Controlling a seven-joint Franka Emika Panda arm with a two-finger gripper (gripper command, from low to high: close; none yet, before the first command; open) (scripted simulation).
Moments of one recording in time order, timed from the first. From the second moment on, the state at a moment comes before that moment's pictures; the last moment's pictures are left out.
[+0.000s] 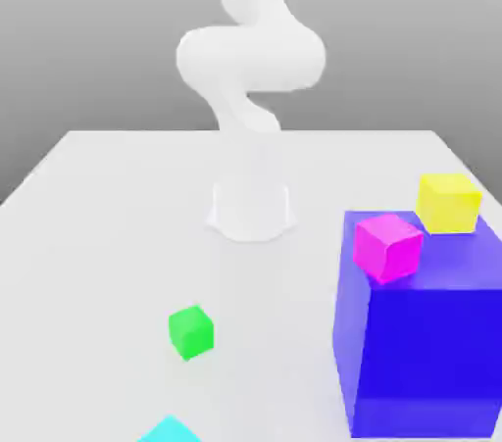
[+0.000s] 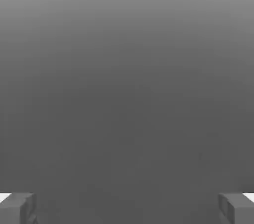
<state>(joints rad) -0.03 -0.71 0.02 -2.30 -0.01 2.33 0.85</state>
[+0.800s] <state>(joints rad) -0.20 0.17 0.05 -2.27 -0.08 2.57 1.32</state>
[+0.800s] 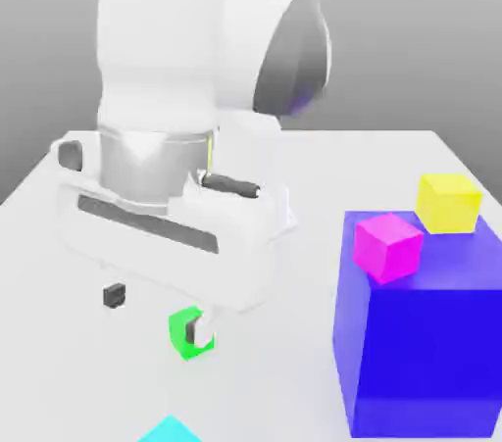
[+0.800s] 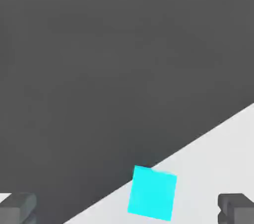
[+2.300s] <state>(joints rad) -0.35 -0.06 0.09 -2.89 -0.01 2.83 2.10</state>
